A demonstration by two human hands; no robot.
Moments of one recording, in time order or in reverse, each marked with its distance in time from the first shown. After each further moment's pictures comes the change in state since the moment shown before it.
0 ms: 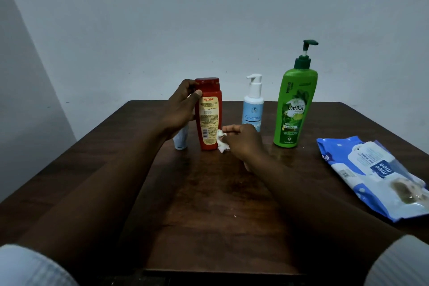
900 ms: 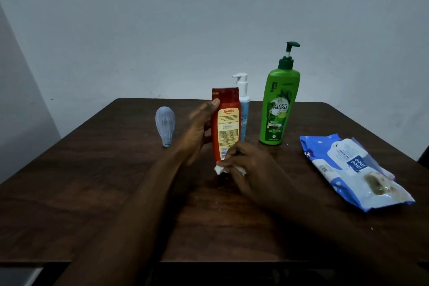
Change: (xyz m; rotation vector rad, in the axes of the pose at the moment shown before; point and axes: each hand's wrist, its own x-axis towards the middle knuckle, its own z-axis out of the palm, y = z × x) left_hand -0.060 0.009 0.067 -0.377 -0.123 -0.121; right_hand -0.091 0.016 -0.075 -0.727 -0.176 -0.833
